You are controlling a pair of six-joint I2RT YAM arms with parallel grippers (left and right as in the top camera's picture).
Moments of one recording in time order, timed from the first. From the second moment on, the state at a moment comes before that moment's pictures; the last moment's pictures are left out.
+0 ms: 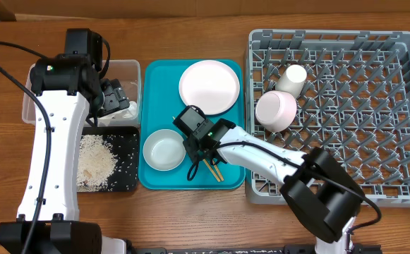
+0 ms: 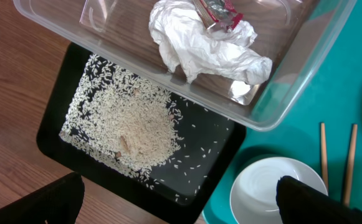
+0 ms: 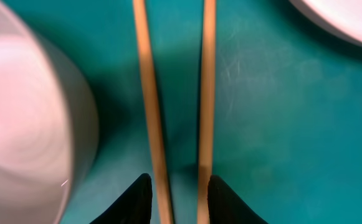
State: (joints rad) left arm 0.00 1.62 1.67 -1.38 -0.25 -0.45; right arm 0.84 1.98 1.33 -0.59 0.09 0.35
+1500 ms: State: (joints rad) left arm 0.00 1.62 1.67 -1.38 -0.25 -0.45; right arm 0.84 1.96 1.34 -0.63 0.15 0.35
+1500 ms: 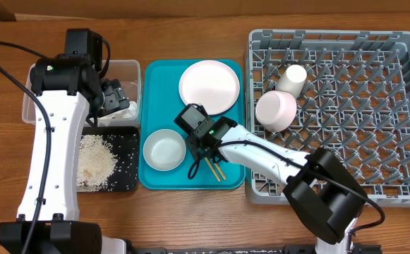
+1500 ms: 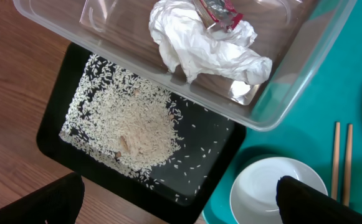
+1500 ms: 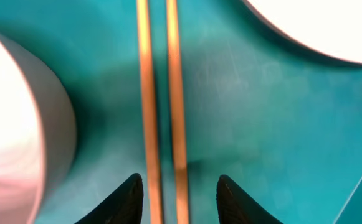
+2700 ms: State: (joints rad) left arm 0.00 1.62 1.67 -1.38 -0.25 -0.45; right arm 0.83 1.95 1.23 -0.50 0.16 0.35
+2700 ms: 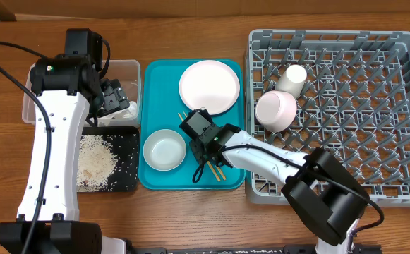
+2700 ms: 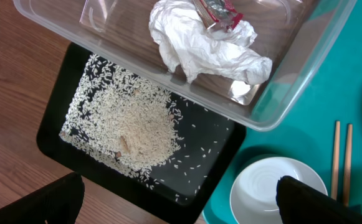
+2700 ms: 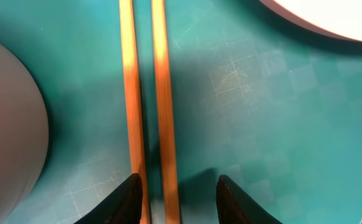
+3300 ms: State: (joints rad) left arm 0.00 1.62 1.67 -1.38 -0.25 -0.45; right arm 0.83 1.95 1.22 -0.49 0.16 0.35
